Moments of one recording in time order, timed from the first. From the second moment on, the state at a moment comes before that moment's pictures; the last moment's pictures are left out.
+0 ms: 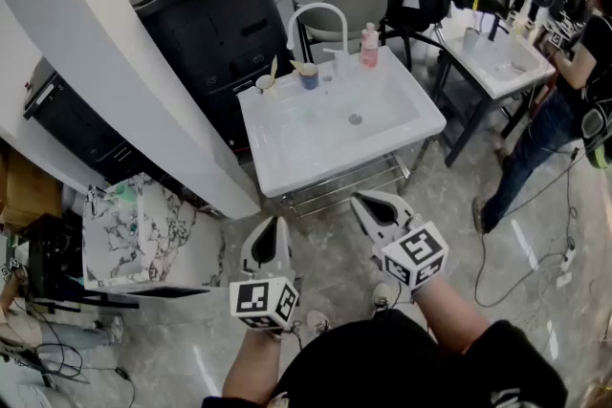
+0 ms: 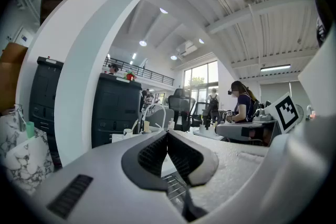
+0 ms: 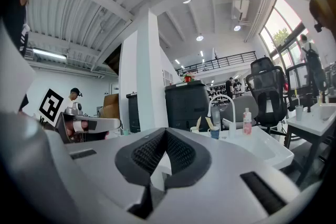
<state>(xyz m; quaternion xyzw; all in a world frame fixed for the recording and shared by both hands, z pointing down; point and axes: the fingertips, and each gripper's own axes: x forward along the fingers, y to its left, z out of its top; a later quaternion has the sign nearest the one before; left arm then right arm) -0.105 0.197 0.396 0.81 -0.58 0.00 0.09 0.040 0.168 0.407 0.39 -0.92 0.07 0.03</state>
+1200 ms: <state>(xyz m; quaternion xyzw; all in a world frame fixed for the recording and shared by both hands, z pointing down) -0.057 0.175 0.384 0.81 -0.59 -0.01 0.05 0.082 0.139 0.386 0.36 -0.93 0.04 -0.01</state>
